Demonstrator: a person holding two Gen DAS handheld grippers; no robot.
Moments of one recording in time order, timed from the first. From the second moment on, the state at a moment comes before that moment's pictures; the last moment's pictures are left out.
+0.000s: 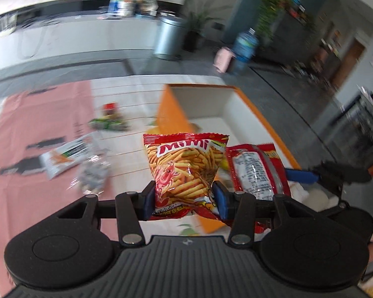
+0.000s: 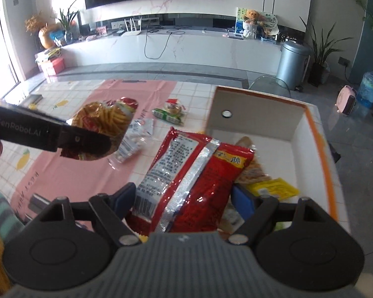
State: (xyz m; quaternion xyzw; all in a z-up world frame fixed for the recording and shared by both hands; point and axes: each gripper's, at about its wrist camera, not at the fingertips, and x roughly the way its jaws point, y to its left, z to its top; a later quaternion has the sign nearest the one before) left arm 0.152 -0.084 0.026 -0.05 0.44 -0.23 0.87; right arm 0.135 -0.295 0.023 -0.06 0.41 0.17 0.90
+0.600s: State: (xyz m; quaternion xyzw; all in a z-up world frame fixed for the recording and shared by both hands) left arm 0.234 -0.224 -0.008 0.16 0.49 -0.28 0.81; right arm 0.216 -0.393 -0.011 -0.13 0.46 0.18 0.86
